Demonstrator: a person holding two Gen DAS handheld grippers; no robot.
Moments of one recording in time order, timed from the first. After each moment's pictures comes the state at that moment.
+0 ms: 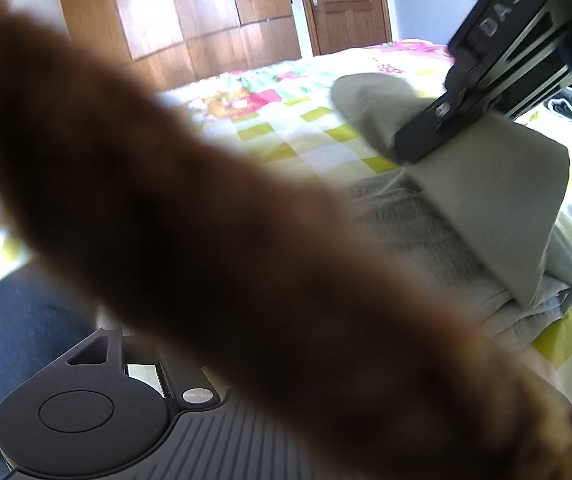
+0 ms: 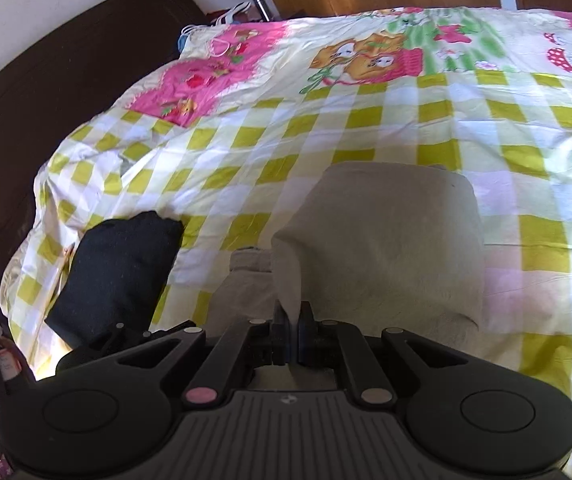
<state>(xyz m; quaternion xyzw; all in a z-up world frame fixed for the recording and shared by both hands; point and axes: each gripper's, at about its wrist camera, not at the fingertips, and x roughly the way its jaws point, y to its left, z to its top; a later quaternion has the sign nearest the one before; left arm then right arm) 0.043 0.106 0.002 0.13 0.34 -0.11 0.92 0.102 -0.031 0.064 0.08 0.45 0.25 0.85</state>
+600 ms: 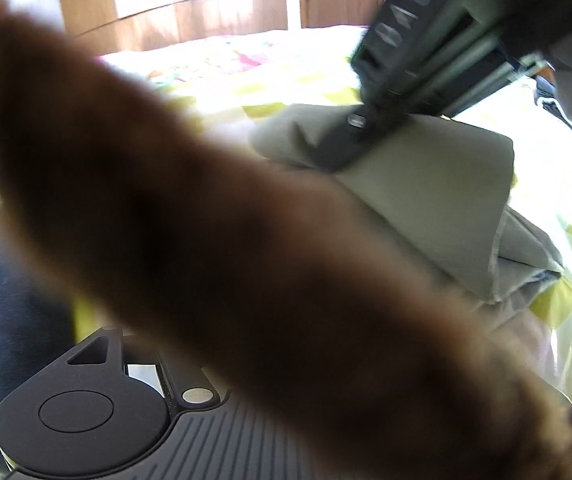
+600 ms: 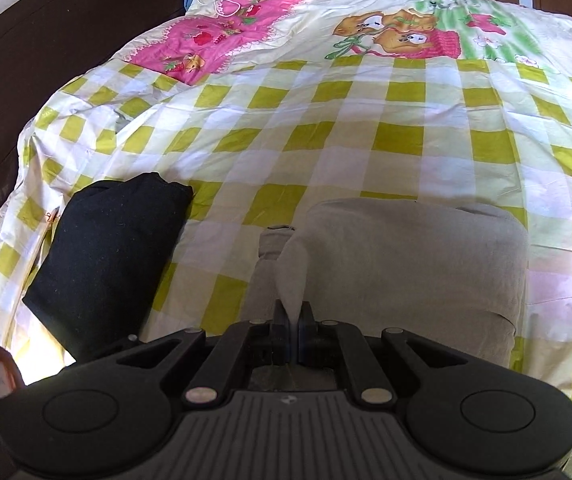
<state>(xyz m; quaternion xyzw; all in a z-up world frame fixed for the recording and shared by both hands) 0.042 0.133 -0.012 0.09 0.39 -0.15 0.91 0.113 0.029 0.054 0.05 0.47 0.23 0.85</state>
